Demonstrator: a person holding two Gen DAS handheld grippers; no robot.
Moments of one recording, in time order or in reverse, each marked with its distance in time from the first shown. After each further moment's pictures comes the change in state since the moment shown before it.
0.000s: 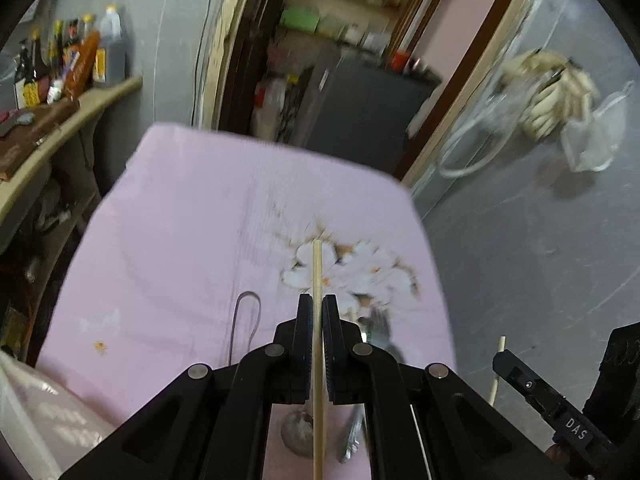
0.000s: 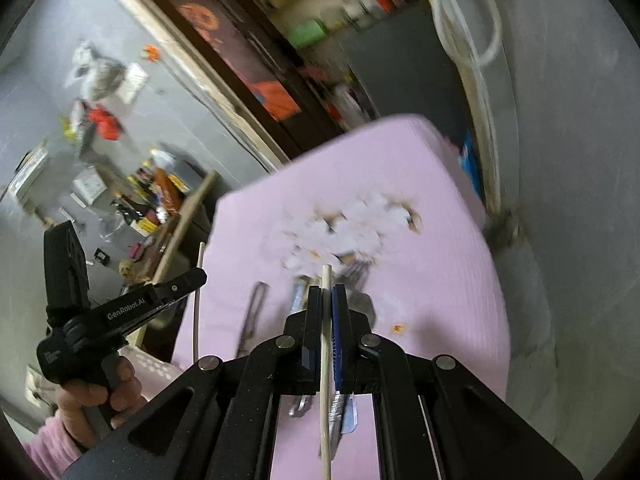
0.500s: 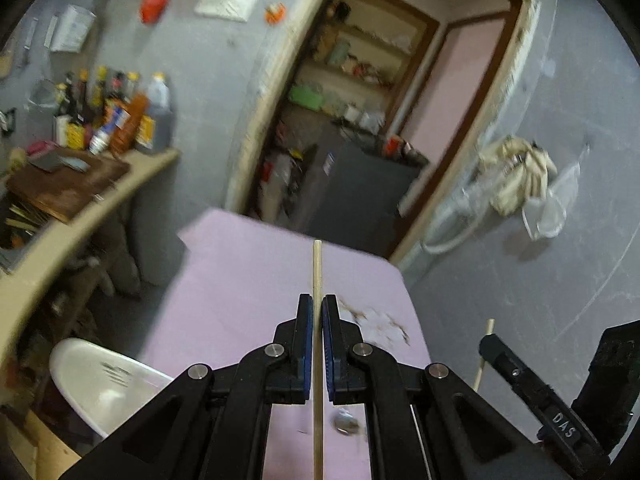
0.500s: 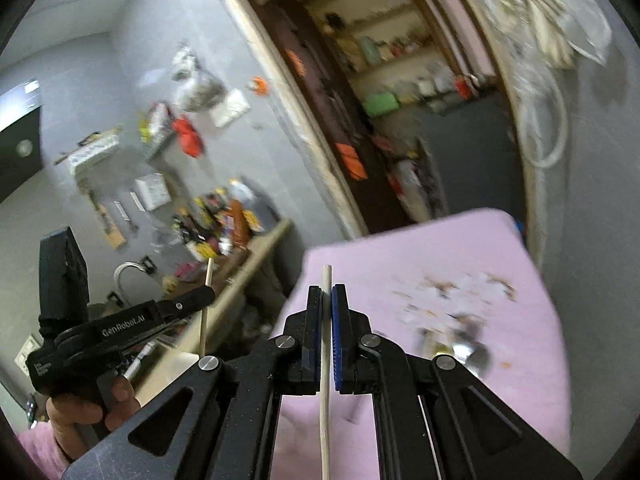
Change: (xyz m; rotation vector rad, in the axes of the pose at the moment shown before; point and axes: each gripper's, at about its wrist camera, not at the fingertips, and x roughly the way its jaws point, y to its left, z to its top) left arm -0.151 0.085 0.020 -0.029 -0.258 -0.025; right arm -0.069 0.155 -0.011 -0.188 -0.253 0.122
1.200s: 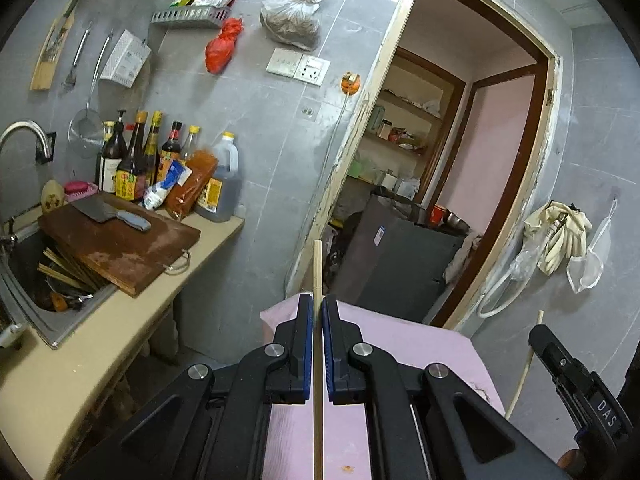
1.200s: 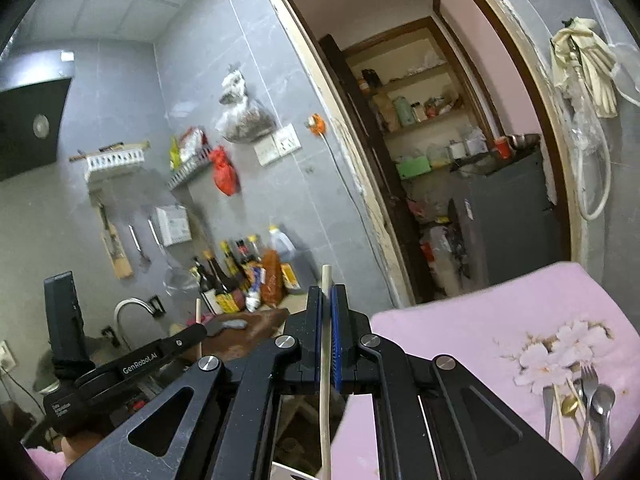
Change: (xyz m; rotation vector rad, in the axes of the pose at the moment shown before) left arm 0.011 0.155 0.038 -0.007 -0.236 0.058; right arm 0.090 0.148 -0.031 -0.074 -0.245 -0.007
